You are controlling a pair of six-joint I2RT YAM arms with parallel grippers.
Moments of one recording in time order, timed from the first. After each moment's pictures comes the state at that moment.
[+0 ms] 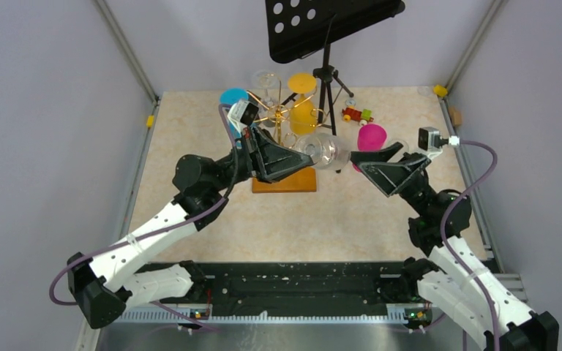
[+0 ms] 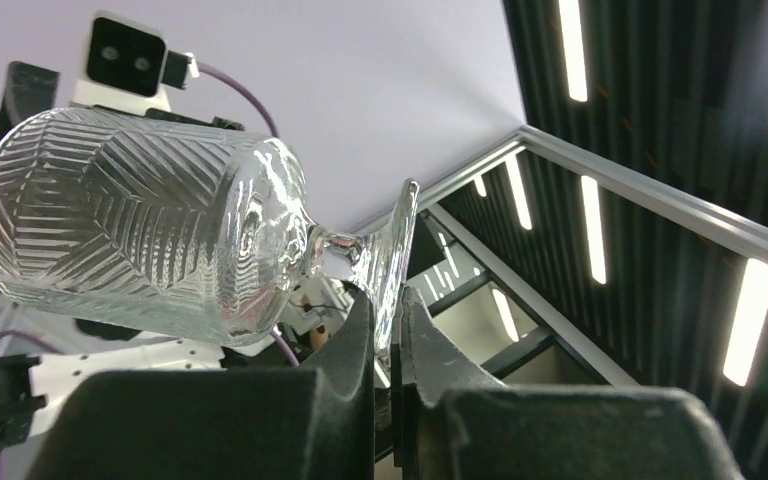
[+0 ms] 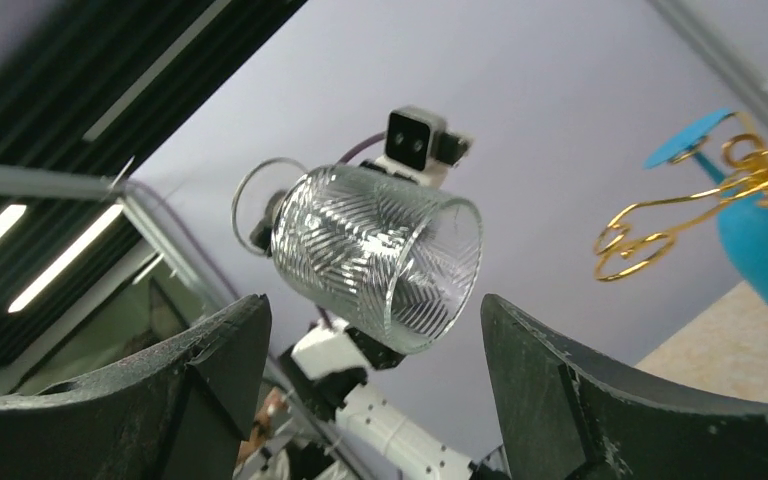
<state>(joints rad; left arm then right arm) -0.81 1.05 0.97 0.67 0.53 -1.59 0.42 0.66 0.49 0.89 -0.44 1.32</state>
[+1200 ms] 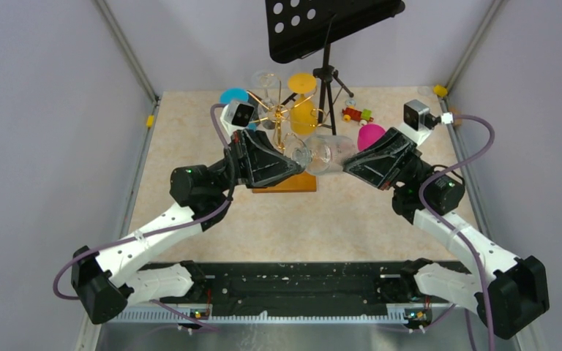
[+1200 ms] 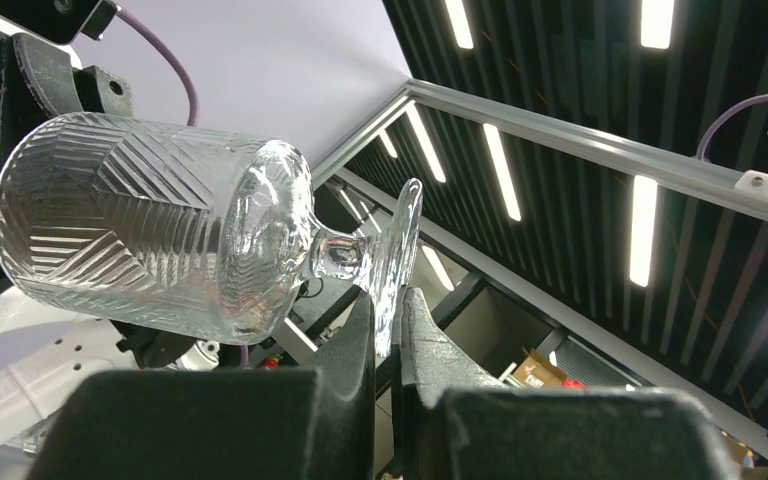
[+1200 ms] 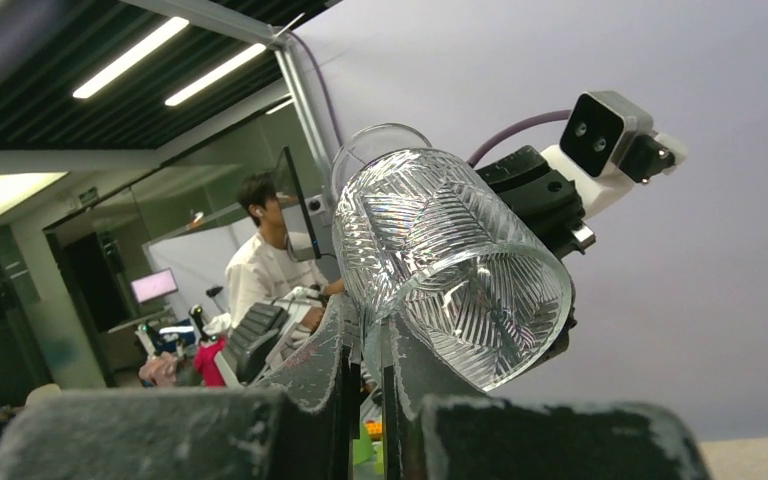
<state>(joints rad) -0.82 1.09 0.94 1.04 0.56 -1.73 0.50 1.04 0.76 1.47 -0.75 1.47</state>
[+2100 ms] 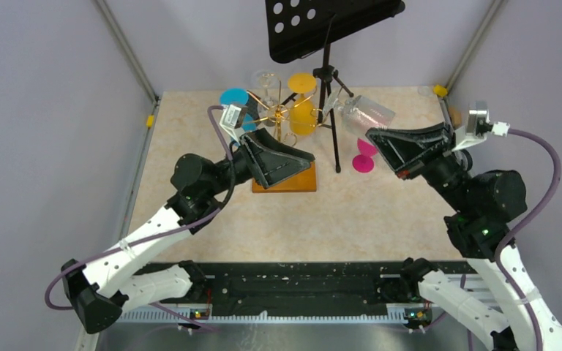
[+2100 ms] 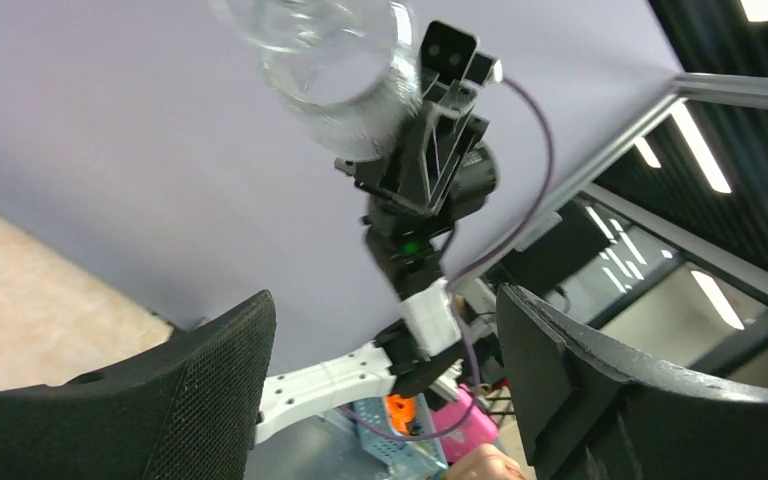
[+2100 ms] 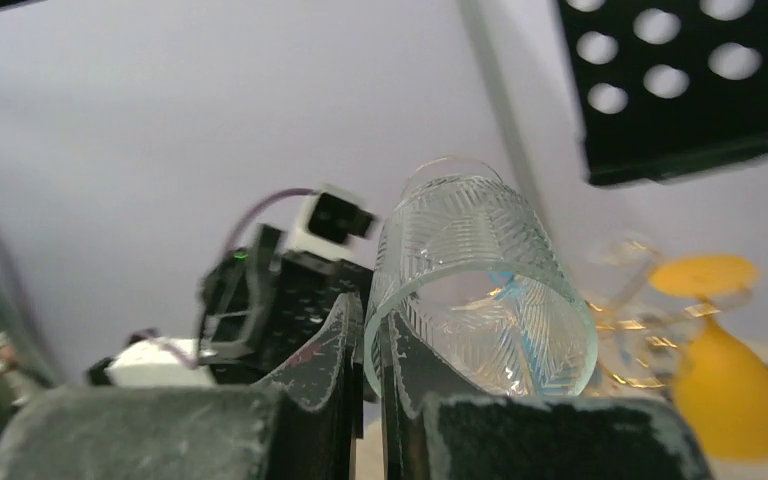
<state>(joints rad) -0.81 1.03 0.97 0.60 0.50 -1.18 0.52 0.67 1.00 0.32 -0.43 0.70</state>
